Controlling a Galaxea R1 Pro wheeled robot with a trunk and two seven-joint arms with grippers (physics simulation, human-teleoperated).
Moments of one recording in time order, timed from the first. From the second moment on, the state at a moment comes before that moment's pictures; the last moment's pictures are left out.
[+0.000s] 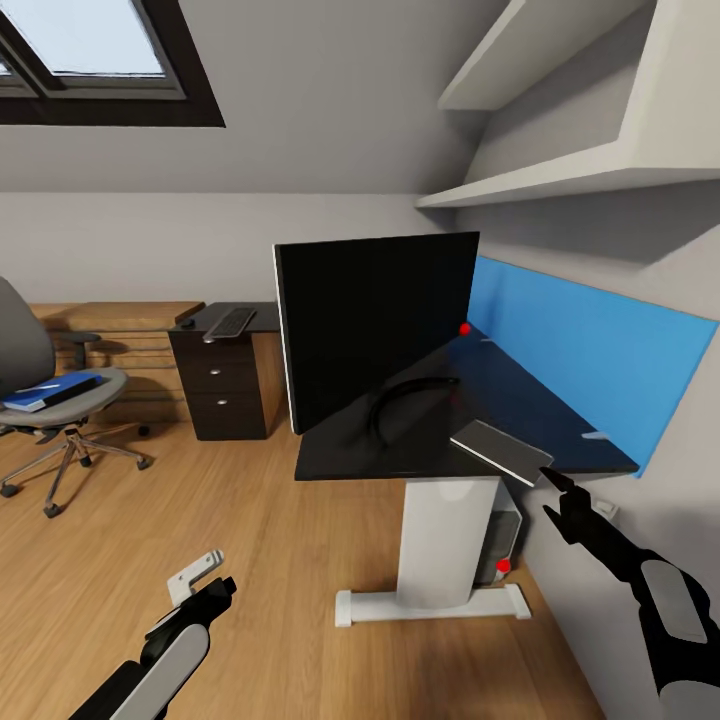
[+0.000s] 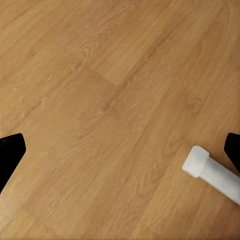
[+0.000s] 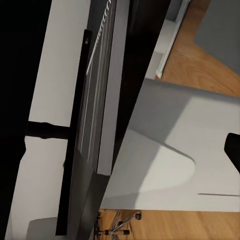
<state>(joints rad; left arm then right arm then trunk) -0.27 0.26 -0.48 -1.32 1.08 0.16 0.93 -0.49 -0.16 -0.53 -0.98 -1.06 0.67 0.23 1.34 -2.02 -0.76</state>
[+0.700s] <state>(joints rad) -0.27 0.26 -0.48 -1.32 1.08 0.16 0.93 -0.49 -0.16 -0.53 -0.98 -1.06 0.67 0.23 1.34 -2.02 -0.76</state>
